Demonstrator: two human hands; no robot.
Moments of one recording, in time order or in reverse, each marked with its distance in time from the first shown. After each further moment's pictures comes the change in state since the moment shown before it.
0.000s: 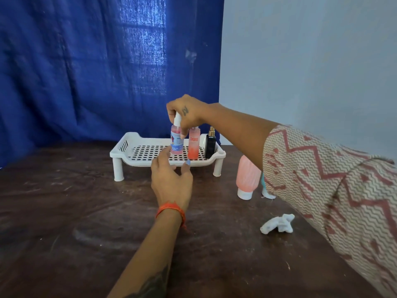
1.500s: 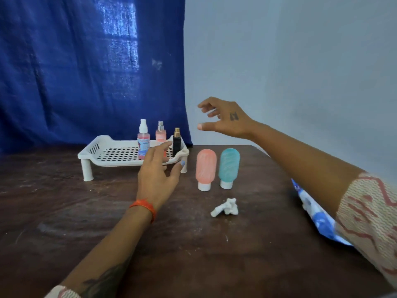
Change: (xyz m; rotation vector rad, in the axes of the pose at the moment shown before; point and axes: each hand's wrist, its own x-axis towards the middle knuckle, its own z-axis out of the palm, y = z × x) left_hand -0.031 0.024 0.009 0.124 -0.198 0.473; right_hand -0.168 0.074 -0.023 0.366 0.423 0.152
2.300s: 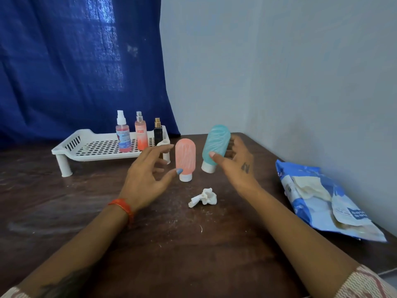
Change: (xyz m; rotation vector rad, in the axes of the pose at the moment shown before) left_hand -0.012 0.003 0.016 -0.031 -0.271 0.139; right_hand -0.115 0.052 0.054 0.486 0.469 0.357
